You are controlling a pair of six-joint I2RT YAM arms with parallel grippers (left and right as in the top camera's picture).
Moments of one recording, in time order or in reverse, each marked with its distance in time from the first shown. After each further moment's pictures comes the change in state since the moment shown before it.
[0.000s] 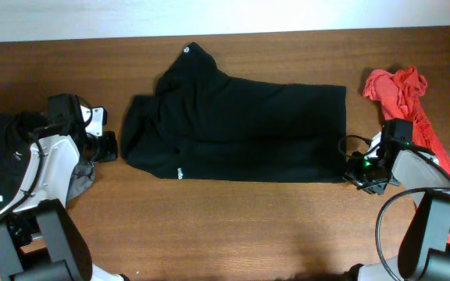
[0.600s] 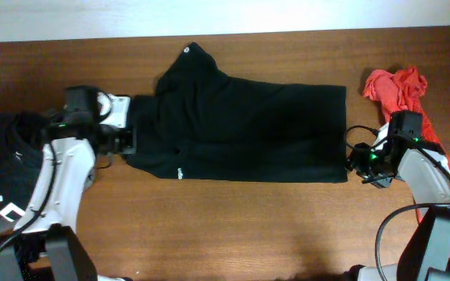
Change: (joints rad) left arm -0.176 -0.099 0.015 0.003 0.183 0.049; right arm 0.000 -0.067 0.062 -0.060 0.002 0.008
